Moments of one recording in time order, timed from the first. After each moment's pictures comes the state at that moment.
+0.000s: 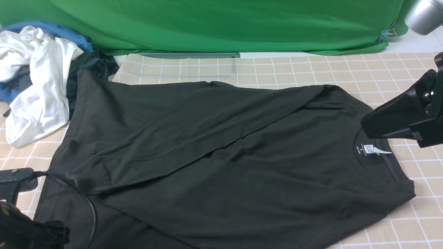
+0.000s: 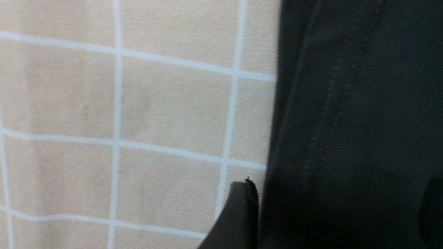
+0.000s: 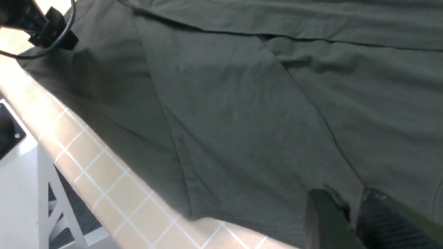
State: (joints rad) right arm 0.32 1.12 -1.18 0.44 1.10 -0.40; left arm 0.08 1.26 -0.47 0.11 0.71 -0.15
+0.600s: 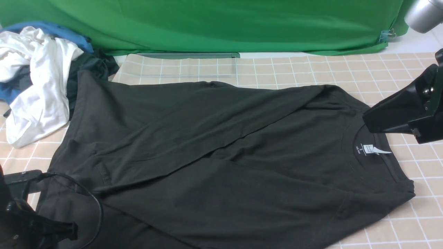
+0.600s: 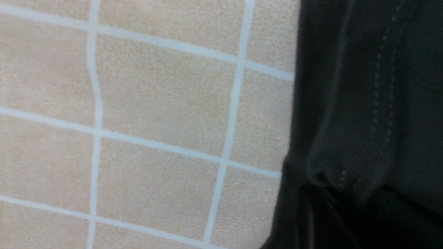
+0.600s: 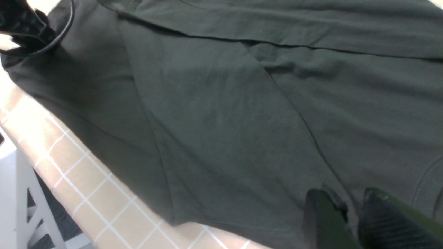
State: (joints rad) right arm 0.32 1.12 -1.18 0.40 1.08 -0.40; left arm 0.08 1.41 -0.50 0.04 0.72 -0.15
